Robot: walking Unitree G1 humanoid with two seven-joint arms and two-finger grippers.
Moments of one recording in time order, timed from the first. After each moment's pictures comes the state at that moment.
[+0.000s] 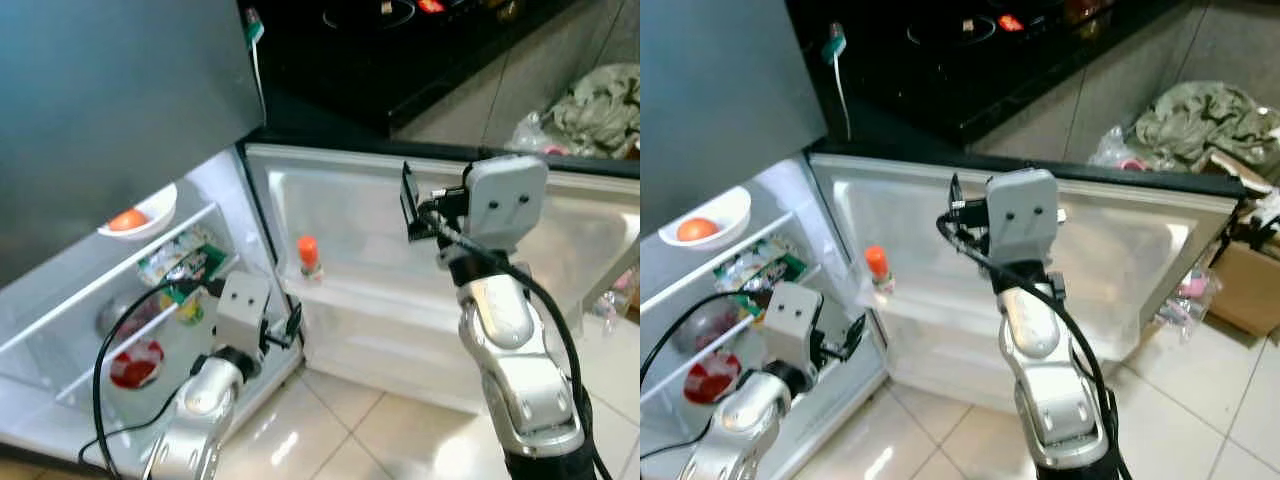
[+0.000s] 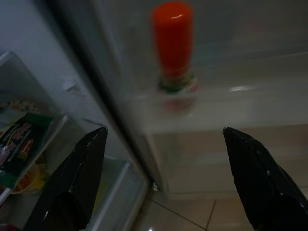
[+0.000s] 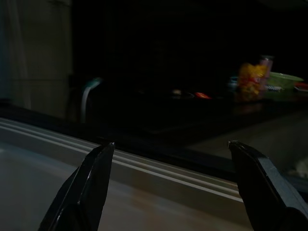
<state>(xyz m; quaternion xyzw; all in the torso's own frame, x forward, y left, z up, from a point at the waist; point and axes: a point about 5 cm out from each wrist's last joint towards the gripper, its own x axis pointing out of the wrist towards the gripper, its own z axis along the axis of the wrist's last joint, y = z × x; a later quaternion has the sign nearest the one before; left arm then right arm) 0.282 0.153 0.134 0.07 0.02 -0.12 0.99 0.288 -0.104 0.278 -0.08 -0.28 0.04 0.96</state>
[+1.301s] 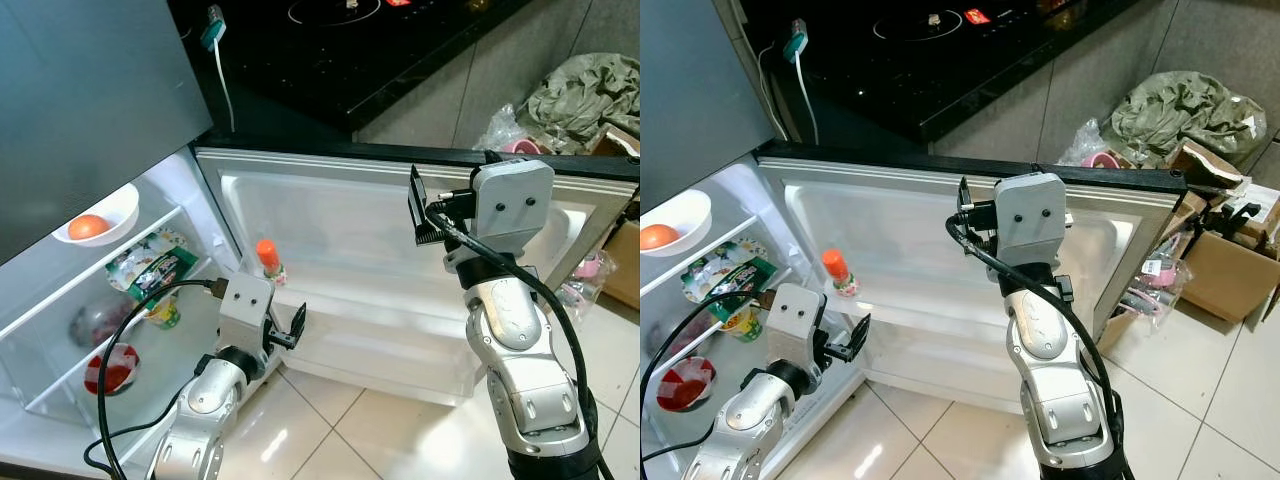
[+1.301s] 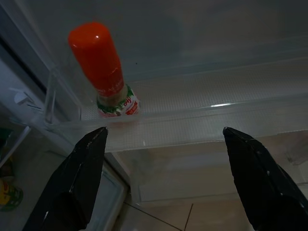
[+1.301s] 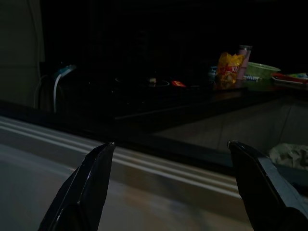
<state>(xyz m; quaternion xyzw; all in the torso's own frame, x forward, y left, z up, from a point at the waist) 0.282 0.149 0.136 0.07 0.01 -0.13 0.99 0.288 -0.107 0.277 -0.07 -0.28 0.04 0.96</state>
